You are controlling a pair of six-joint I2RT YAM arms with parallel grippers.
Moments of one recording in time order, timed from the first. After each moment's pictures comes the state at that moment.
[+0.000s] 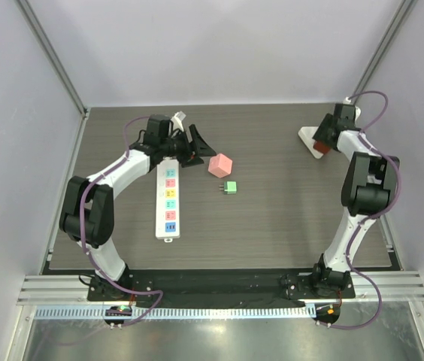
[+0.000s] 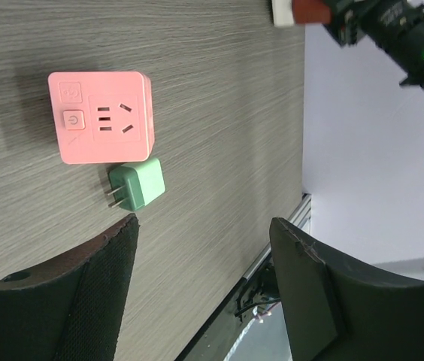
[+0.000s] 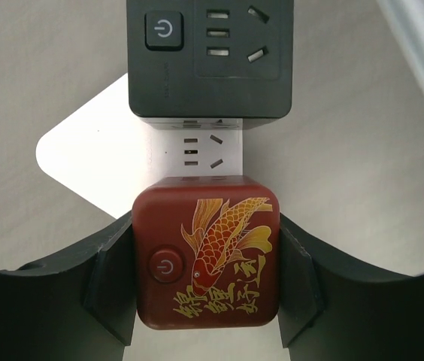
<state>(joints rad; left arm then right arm) -0.35 1.74 1.24 -0.11 0.63 -0.78 -0.19 2.05 1.52 -0.23 0.11 0.32</state>
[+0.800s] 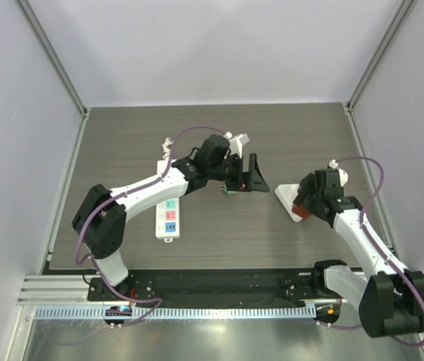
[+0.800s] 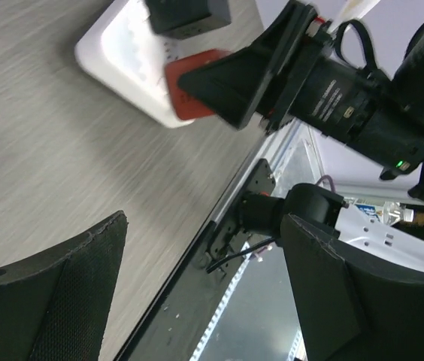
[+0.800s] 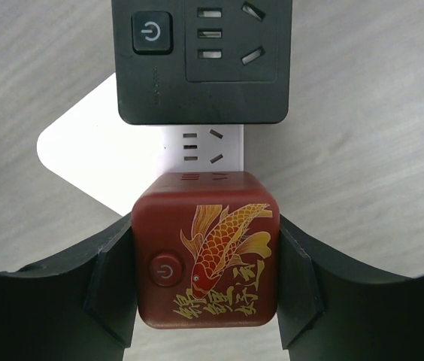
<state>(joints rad) -0.78 1.72 1.29 -0.10 0.51 -0.76 0.07 1.05 0.62 -0.49 0.14 0.59</state>
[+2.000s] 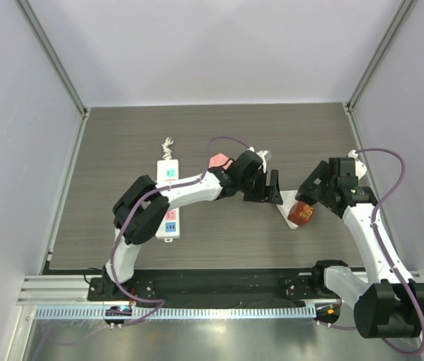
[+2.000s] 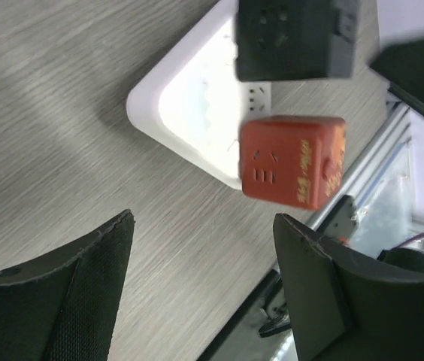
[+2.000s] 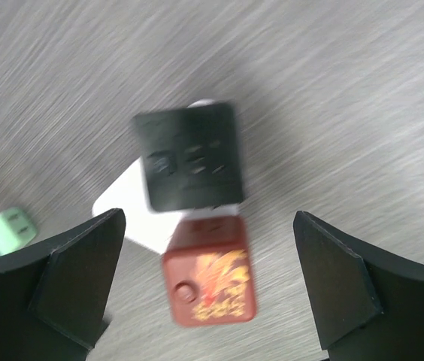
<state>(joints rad) -0.94 2.05 1.51 -0.15 0.28 -0.76 0.01 0.99 0.79 -0.69 0.17 0.66</state>
